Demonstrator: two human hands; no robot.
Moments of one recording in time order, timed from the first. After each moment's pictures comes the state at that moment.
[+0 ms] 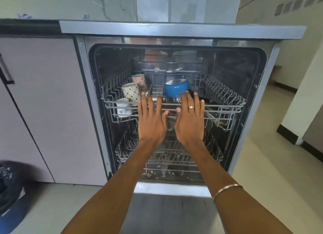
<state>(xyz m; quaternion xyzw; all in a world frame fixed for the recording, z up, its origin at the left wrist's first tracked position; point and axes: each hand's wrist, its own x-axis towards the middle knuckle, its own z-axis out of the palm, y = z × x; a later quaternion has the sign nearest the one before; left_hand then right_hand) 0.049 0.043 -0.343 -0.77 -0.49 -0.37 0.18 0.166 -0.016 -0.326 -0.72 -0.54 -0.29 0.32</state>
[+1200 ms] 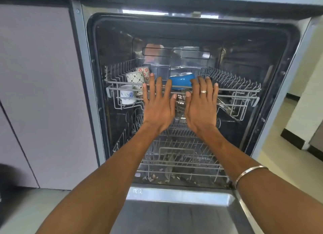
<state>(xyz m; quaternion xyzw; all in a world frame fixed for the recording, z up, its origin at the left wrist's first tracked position) 0.056 0.097 -0.354 -0.79 -0.42 -0.42 0.16 0.181 0.030 -0.341 -0.70 -0.53 -0.36 0.30</state>
